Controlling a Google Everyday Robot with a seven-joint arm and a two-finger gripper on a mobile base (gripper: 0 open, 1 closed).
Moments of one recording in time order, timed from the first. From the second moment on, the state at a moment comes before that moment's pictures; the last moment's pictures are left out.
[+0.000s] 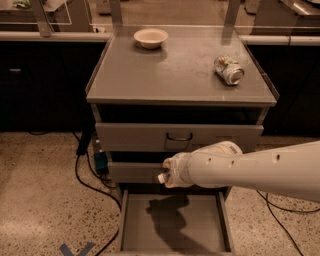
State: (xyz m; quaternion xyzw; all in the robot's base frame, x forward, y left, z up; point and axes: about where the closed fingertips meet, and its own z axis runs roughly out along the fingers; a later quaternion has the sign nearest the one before) arm 0.538 -0.037 0.616 -0.75 0.58 -0.08 0.30
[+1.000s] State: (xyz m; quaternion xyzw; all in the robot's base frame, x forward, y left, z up) arm 0.549 -0.018 0.707 -0.76 0.55 -0.10 0.33
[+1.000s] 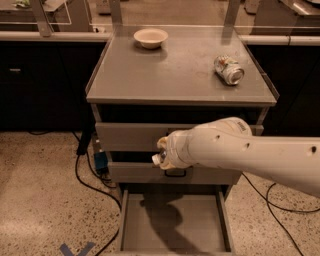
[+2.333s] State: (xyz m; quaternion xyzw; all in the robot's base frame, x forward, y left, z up) arm 0.611 0.003 0.892 -0.79 0.47 -0.09 0.38
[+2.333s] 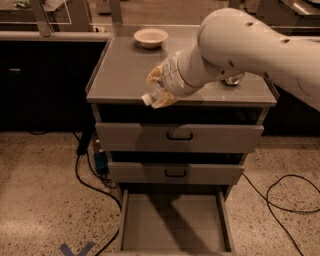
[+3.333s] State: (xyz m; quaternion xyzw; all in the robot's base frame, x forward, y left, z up) arm 0.724 0.066 0.883 -0.83 0.42 -0.04 0.35
